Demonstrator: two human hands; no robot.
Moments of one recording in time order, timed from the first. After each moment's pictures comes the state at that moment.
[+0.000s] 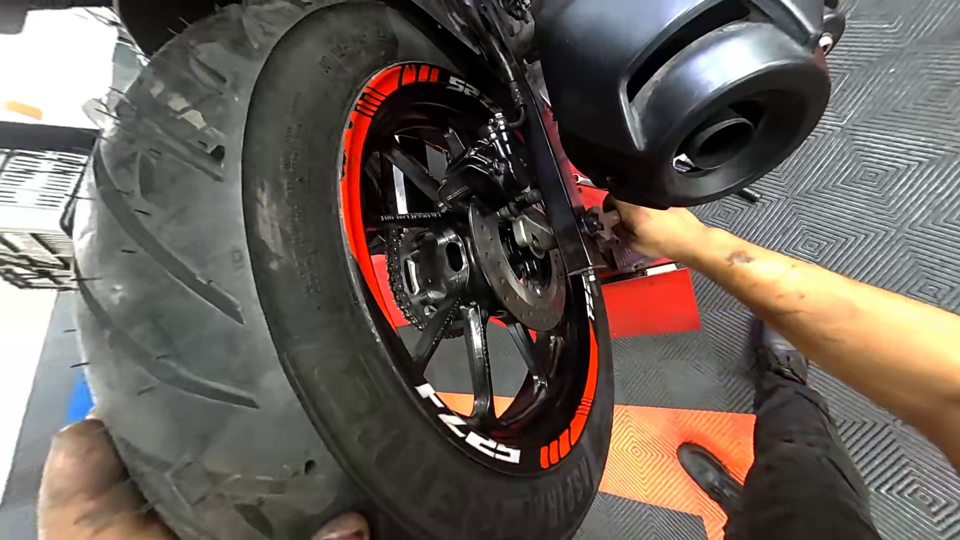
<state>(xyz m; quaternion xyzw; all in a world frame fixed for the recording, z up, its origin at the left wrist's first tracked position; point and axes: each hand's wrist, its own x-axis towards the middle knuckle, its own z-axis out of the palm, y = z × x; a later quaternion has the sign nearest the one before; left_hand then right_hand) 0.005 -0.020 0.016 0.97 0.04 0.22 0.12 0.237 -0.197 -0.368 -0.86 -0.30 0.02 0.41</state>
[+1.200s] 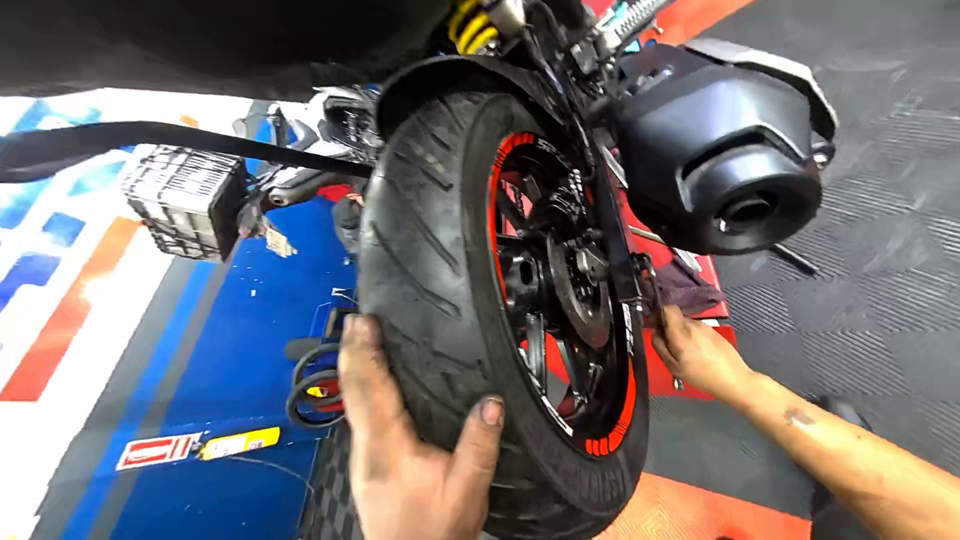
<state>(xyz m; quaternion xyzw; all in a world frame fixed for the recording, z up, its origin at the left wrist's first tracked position) -0.001 -0.007 0.006 0.95 0.12 0.26 0.08 0.121 -0.182 -0.336 -0.87 -0.22 0.05 0.43</state>
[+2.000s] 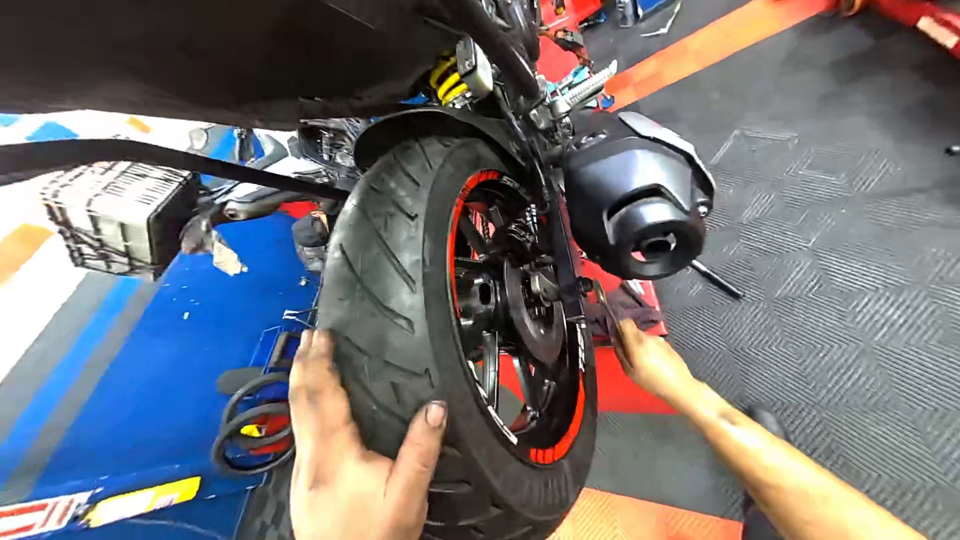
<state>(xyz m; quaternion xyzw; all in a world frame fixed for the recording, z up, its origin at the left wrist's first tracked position) -0.007 -0.014 0.012 0.96 0.13 0.23 0.02 0.126 -0.205 -0.337 -0.89 -0.17 0.12 0.40</state>
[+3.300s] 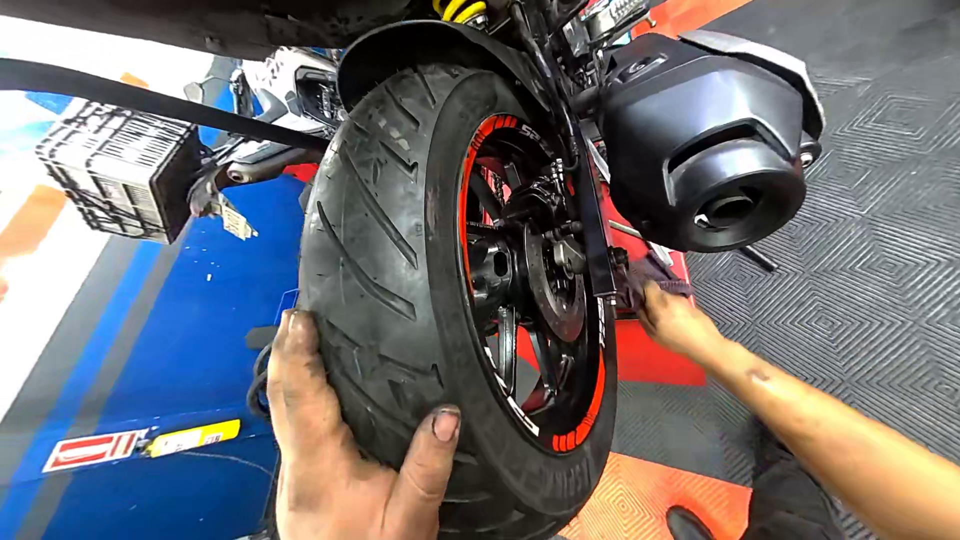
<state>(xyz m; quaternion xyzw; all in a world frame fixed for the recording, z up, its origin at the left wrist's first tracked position) -0.005 -0.006 0.008 0.96 0.10 0.24 0.07 0.157 -0.194 -0.360 -0.90 -0.20 0.14 0.37</state>
